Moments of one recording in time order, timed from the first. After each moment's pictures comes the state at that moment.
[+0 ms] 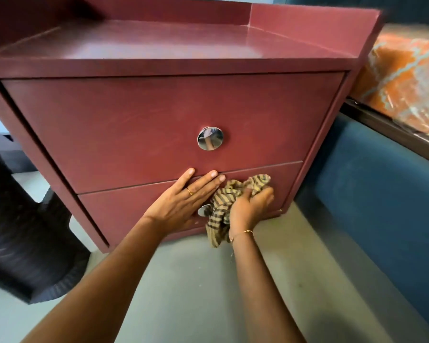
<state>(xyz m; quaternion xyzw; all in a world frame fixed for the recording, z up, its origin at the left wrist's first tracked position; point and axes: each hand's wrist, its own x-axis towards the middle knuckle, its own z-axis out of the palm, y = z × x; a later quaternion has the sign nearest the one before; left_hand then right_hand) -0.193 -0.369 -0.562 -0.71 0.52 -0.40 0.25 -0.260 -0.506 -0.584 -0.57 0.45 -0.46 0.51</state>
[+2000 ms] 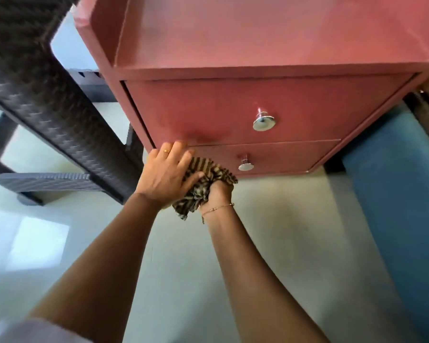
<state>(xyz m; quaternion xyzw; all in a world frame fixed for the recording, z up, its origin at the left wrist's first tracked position) -0.242 -0.259 -0.467 -0.91 0.39 -0.13 -0.01 -0.273 -0.359 -0.517 -0.17 0.48 -0.06 0.86</state>
